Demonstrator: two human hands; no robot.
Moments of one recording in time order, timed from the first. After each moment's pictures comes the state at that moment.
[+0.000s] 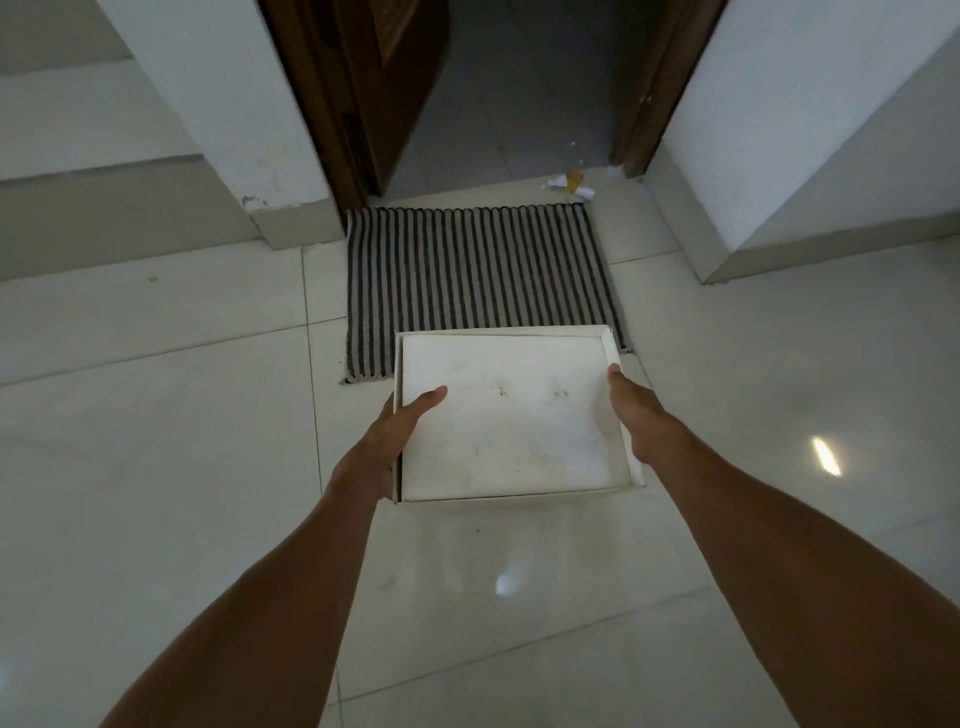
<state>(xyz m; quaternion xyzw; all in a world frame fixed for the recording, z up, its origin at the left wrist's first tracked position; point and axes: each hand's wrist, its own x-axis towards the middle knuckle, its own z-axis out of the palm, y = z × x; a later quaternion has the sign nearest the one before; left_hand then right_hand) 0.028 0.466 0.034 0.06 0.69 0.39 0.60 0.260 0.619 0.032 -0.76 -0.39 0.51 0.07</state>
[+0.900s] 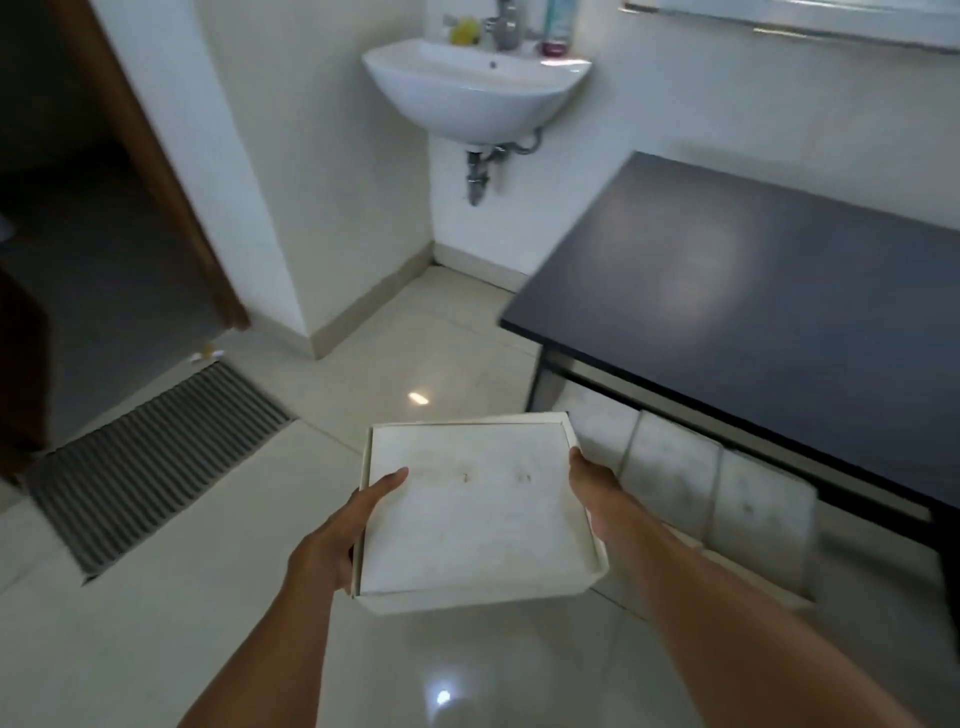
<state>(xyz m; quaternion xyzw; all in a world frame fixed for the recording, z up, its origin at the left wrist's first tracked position) 0.408 0.236 0.358 0.32 0.55 0.14 0.76 0.691 0.177 0.372 -0.85 -0.15 0.42 0.26</state>
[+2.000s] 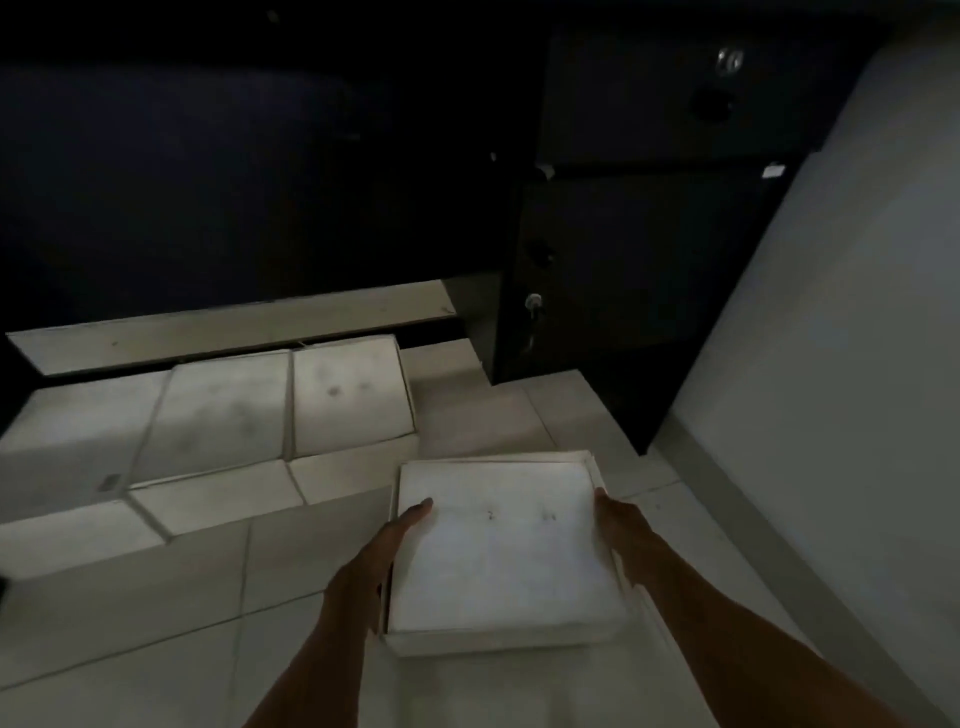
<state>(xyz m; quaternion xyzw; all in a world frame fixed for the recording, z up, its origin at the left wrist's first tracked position) 0.941 -0.135 0.038 0.53 0.40 -0.14 0.73 1.072 -0.377 0.052 -0.85 0.18 0.28 0.41</state>
